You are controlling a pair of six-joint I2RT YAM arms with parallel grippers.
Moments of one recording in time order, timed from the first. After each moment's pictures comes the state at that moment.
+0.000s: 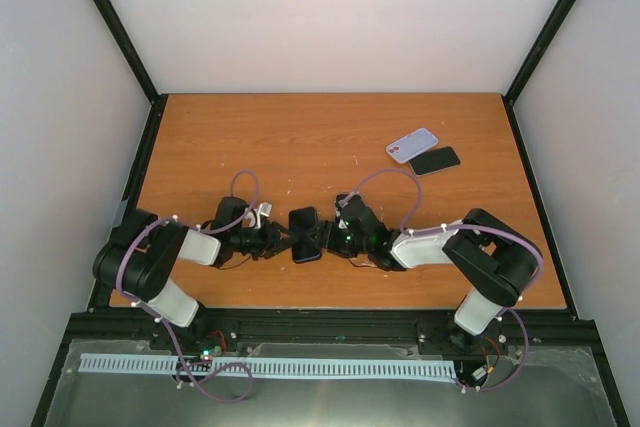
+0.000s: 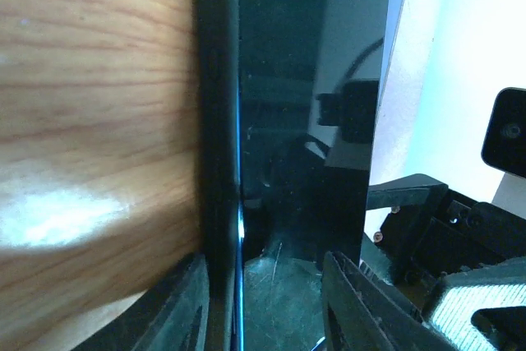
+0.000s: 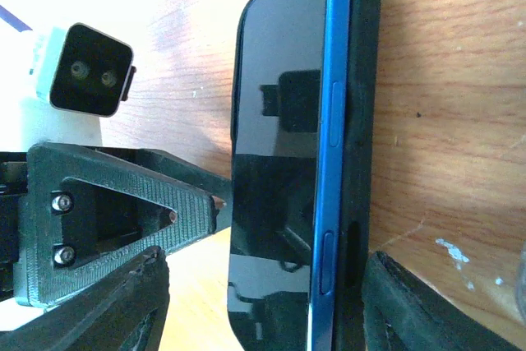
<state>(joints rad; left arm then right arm) -0.35 1.58 0.32 0.46 0.80 -0.93 0.88 1.66 0.61 0.41 -0.27 1.06</state>
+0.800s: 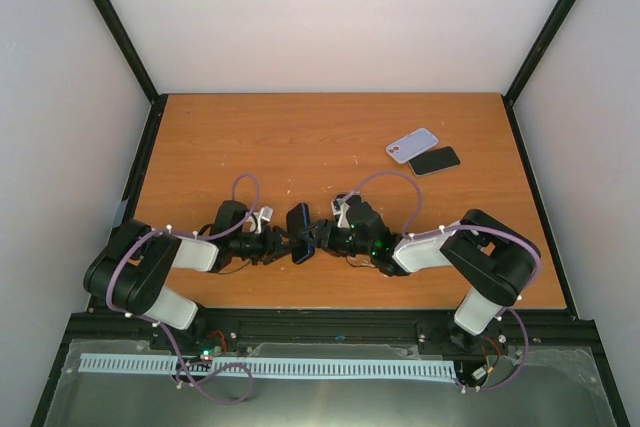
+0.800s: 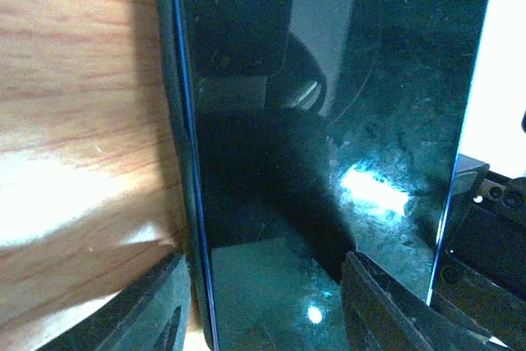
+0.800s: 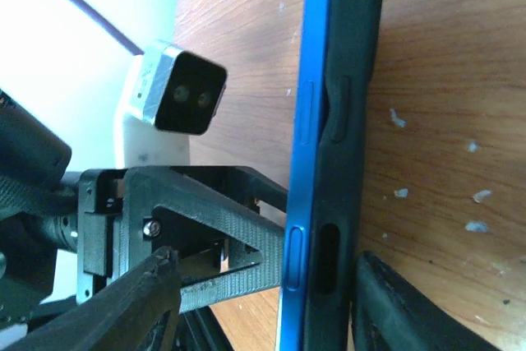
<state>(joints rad) -0.39 1.49 0.29 0.42 0.78 -0.91 0.88 1.66 0.55 0.67 -0.35 1.13</state>
